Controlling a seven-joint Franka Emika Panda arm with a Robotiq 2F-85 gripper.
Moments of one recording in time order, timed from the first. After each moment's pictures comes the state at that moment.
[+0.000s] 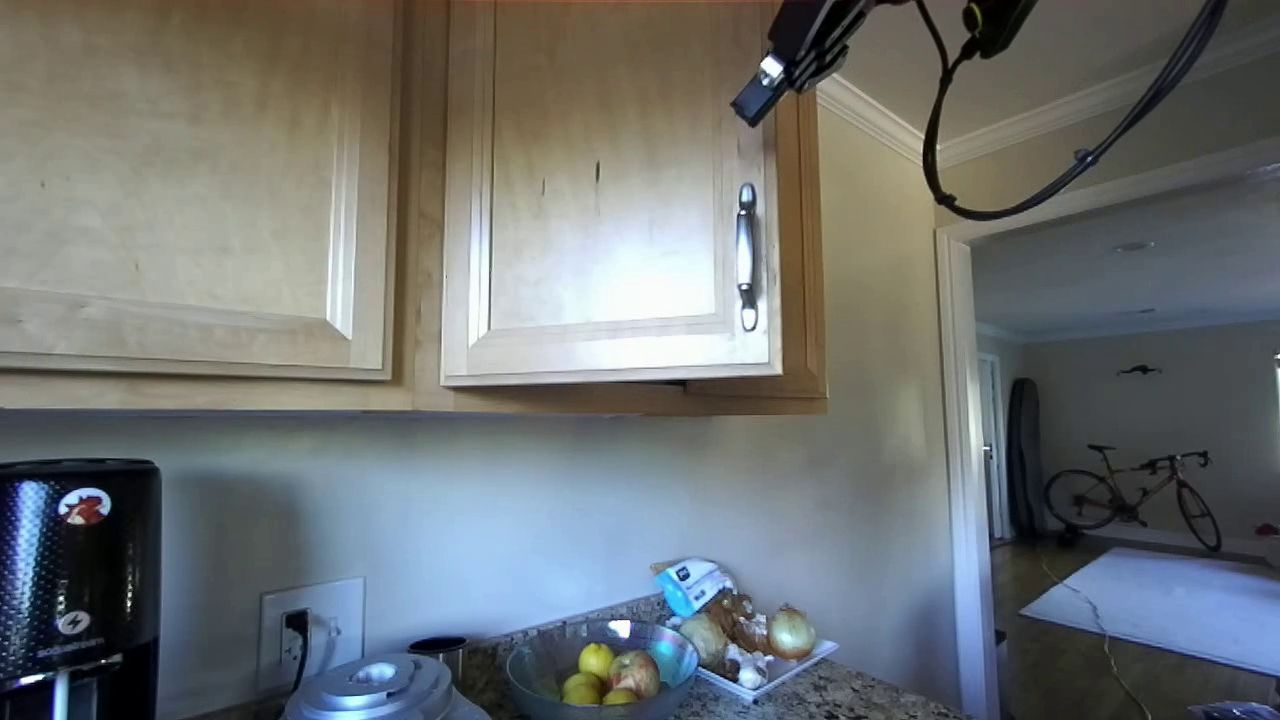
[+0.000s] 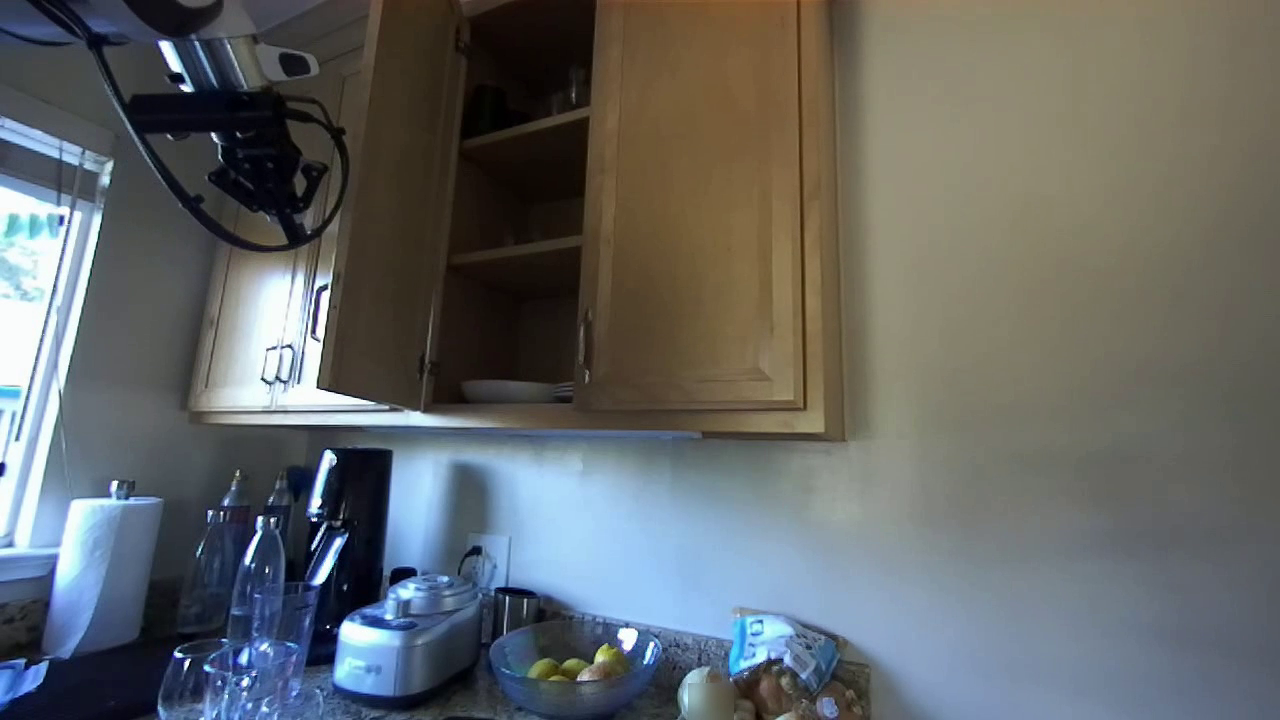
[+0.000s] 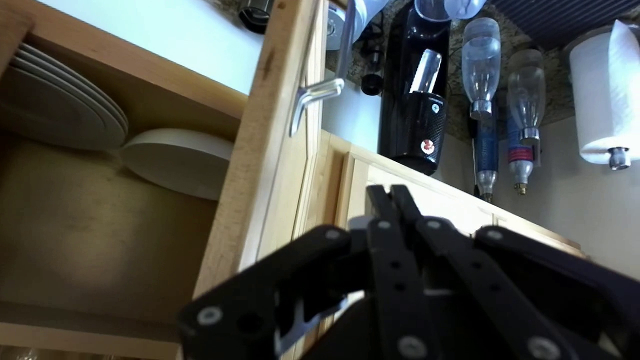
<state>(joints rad) 0.27 -0.70 0.23 -1.87 0.09 2.07 -0.12</state>
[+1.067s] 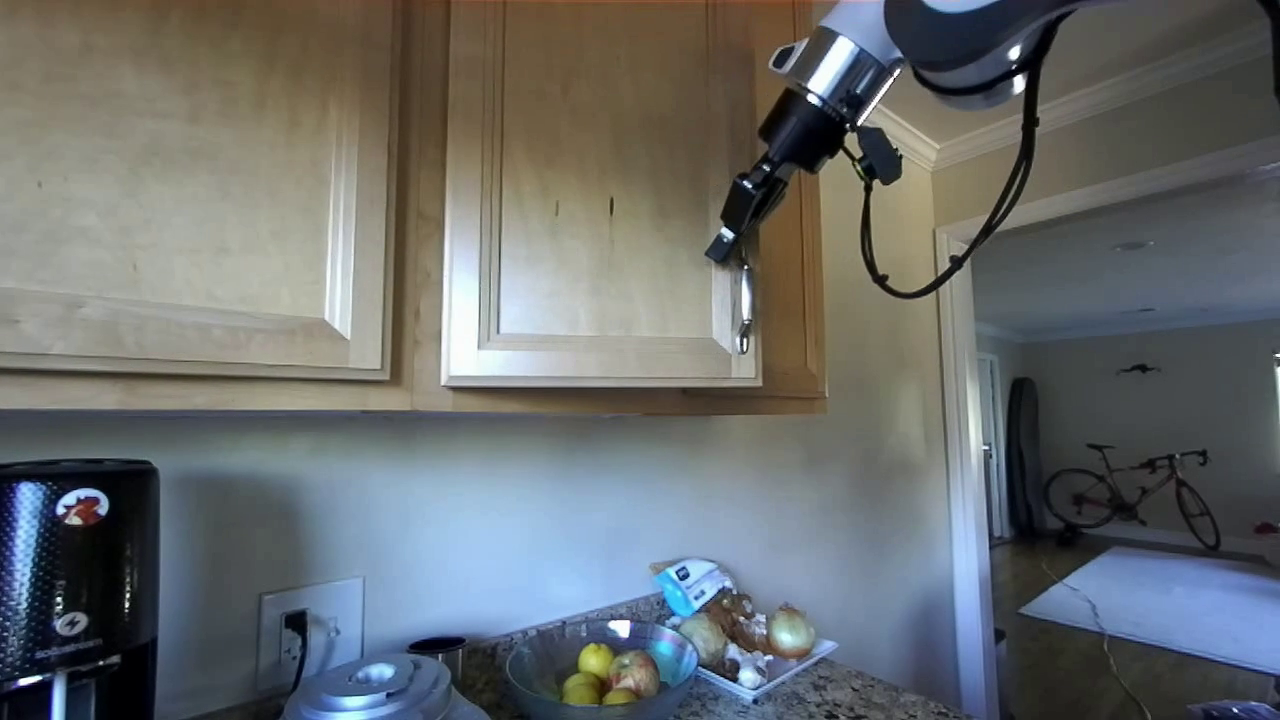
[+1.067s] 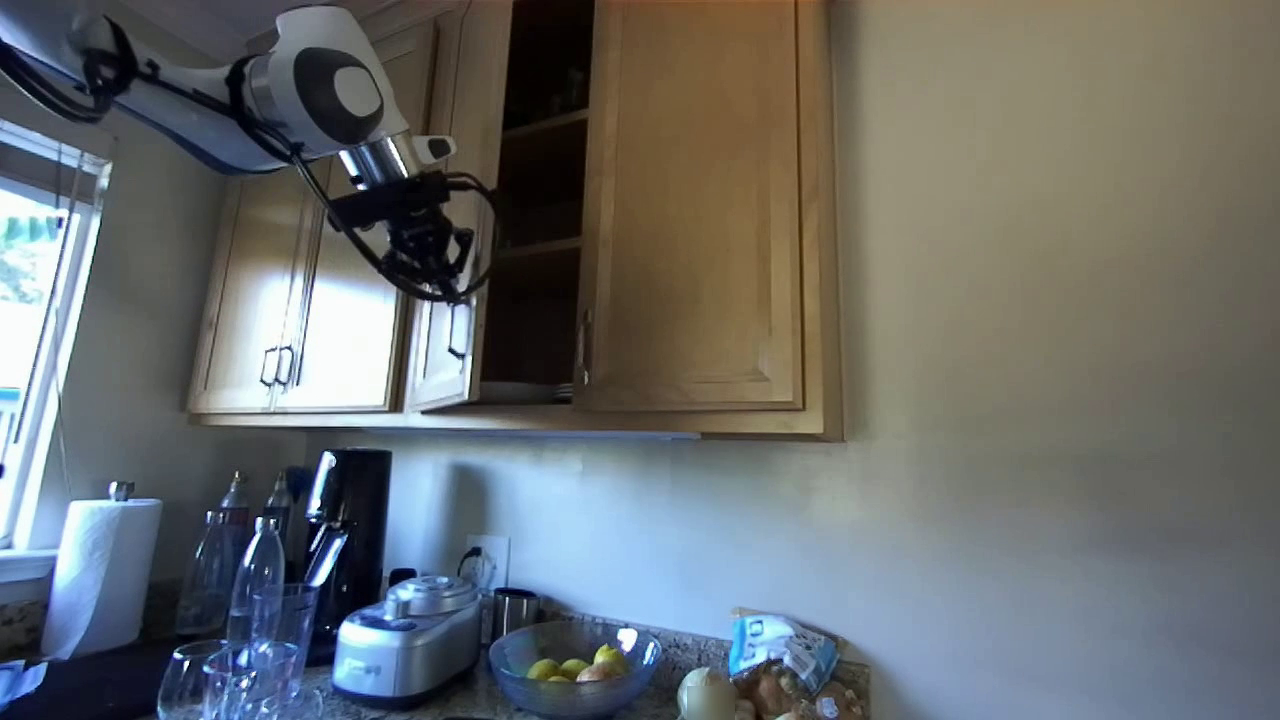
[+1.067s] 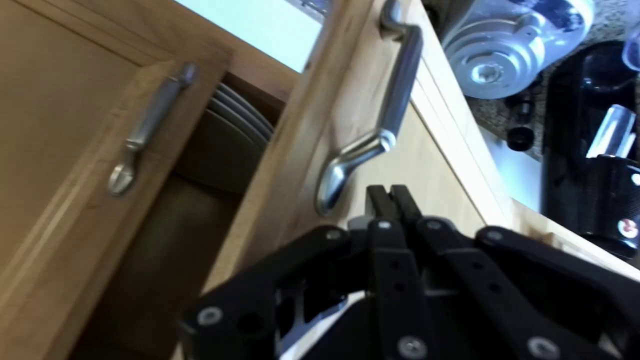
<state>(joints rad) 0.17 -0.50 0.10 -1.88 -0.10 2.24 -0.25</state>
